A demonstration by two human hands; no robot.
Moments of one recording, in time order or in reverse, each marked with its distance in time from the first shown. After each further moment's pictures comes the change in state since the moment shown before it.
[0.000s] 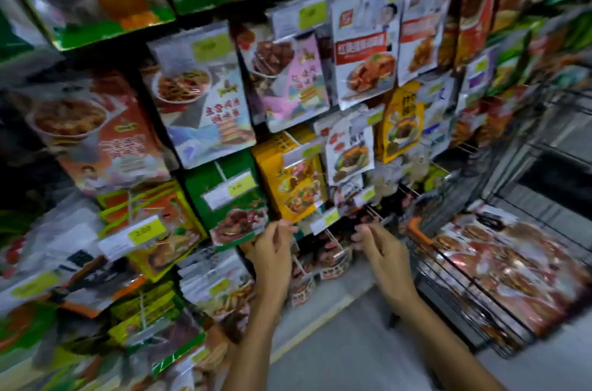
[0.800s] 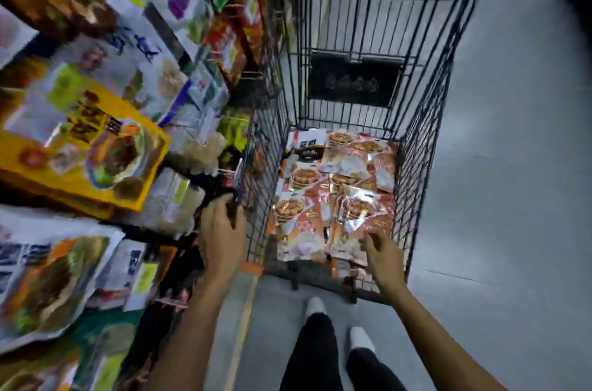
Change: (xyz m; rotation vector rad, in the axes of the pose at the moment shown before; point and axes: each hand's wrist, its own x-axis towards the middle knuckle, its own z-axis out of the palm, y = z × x) left_hand 0.095 -0.018 0.442 0.521 -0.690 0.357; right_hand 0.063 0.316 -0.217 -0.049 0.628 0.896
